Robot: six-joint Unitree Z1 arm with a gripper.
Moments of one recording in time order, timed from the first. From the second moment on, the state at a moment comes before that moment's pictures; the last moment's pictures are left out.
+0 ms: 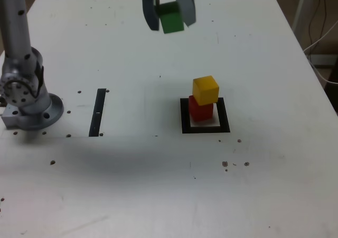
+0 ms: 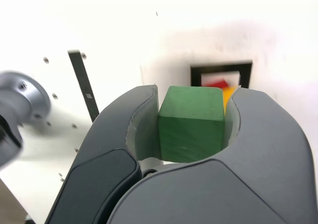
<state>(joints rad) 0.11 1.76 -1.73 1.55 0.06 0.14</state>
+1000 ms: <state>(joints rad) -0.10 1.97 -1.78 1.54 0.03 -0.23</state>
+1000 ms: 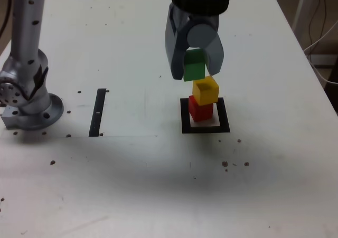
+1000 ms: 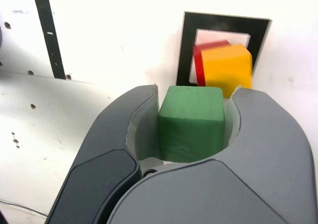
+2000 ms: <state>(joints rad) -0.08 2.01 -1.80 1.52 0.02 -0.19</state>
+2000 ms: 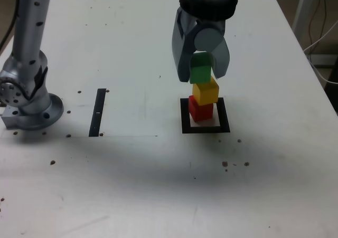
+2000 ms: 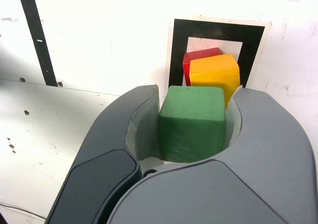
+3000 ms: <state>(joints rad) -0.05 2.02 -1.77 1.46 0.03 -0.15</state>
